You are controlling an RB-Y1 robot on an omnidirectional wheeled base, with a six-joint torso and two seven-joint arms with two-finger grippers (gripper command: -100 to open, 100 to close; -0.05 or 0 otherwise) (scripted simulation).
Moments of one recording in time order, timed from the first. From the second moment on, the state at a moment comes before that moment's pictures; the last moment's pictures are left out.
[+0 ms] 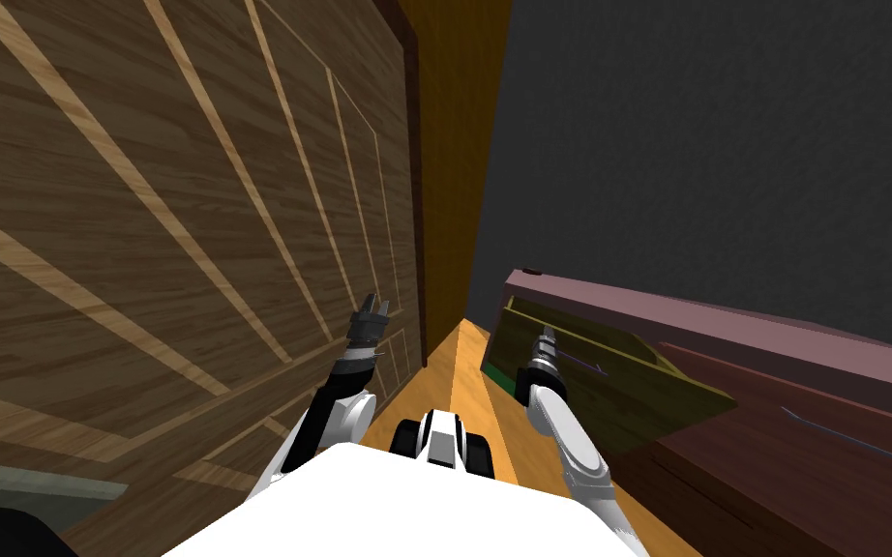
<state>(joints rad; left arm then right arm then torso) 0.50 -0.03 -0.07 -2.30 0.05 -0.41 0.10 0.16 -0.26 0.09 -1.85 1.45 0.68 1.54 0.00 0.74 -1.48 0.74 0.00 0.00</state>
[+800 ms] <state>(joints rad) 0.50 -0.03 -0.07 -2.30 0.05 -0.41 0.10 0.15 -0.25 0.07 -1.88 1.40 0.65 1.61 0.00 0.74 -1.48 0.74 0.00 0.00</state>
